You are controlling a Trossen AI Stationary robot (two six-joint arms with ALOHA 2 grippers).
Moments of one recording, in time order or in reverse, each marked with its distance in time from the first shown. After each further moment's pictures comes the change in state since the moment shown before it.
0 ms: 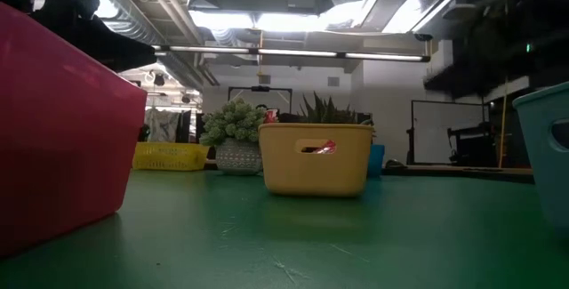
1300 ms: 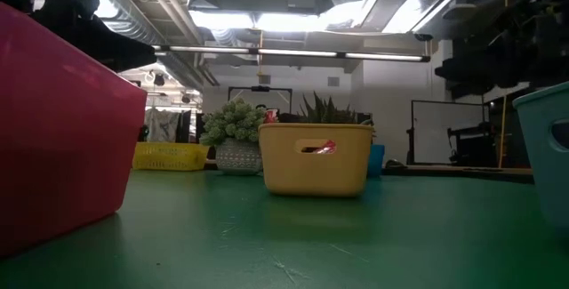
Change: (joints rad) left arm 0.000 0.000 0.000 0.000 0.004 0.000; right arm 0.010 -0.323 -0.141 0.053 -0.296 -0.138
